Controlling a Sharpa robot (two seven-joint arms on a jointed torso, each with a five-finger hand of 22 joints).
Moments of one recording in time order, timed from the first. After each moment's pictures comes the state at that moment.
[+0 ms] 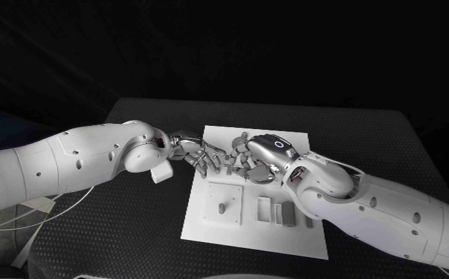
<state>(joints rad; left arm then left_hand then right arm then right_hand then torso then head) 1.26 -0.83 -0.19 1.38 -0.43 0.19 -0.13 0.82 -0.01 0.29 -0.15 0.05 0.84 0.17 0.26 0.51 1.14 0.12 0.07 0.34 0.97 0.03 0.72 0.74 0.04 1.06 -0.07 0.07 1.04 1.00 -0.65 0.03 1.57 -1.76 -0.40 -0.05 1.05 -0.07 0.61 -0.24 0.10 1.02 0.08 0.29 0.61 1.27 -0.02 0.42 1.11 1.28 -0.12 1.32 0.77 0.23 1.25 -0.03 0.77 1.31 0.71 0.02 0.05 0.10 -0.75</state>
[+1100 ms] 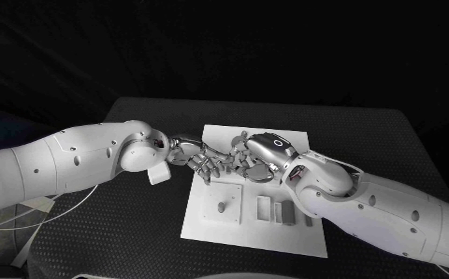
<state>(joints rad) 1.26 -0.83 -0.19 1.37 -0.33 0.35 -0.13 0.87 0.10 0.22 -0.20 0.05 0.82 0.15 0.25 0.50 1.10 0.12 0.07 0.35 0.92 0.06 0.70 0.73 0.05 1.00 -0.04 0.07 1.00 1.00 -0.65 0.04 1.57 -1.75 -0.41 -0.04 1.05 -0.07 0.61 -0.24 0.10 1.02 0.08 0.29 0.61 1.27 -0.02 0.42 1.11 1.29 -0.12 1.32 0.77 0.23 1.25 -0.03 0.77 1.31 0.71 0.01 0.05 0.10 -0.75</state>
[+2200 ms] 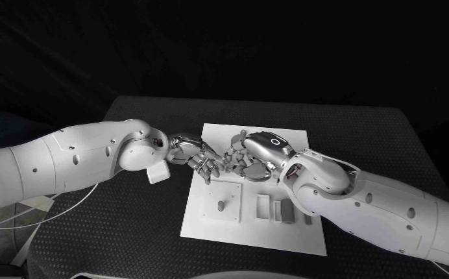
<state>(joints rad) 1.26 -0.83 -0.19 1.37 -0.33 0.37 -0.12 0.96 0.19 0.27 -0.29 0.05 0.86 0.12 0.27 0.50 1.12 0.09 0.07 0.37 0.91 0.06 0.70 0.73 0.03 0.99 -0.04 0.07 0.99 1.00 -0.64 0.04 1.56 -1.75 -0.40 -0.03 1.05 -0.07 0.61 -0.24 0.10 1.02 0.08 0.29 0.62 1.27 -0.02 0.42 1.11 1.29 -0.12 1.32 0.77 0.23 1.25 -0.03 0.77 1.31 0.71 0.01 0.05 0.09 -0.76</state>
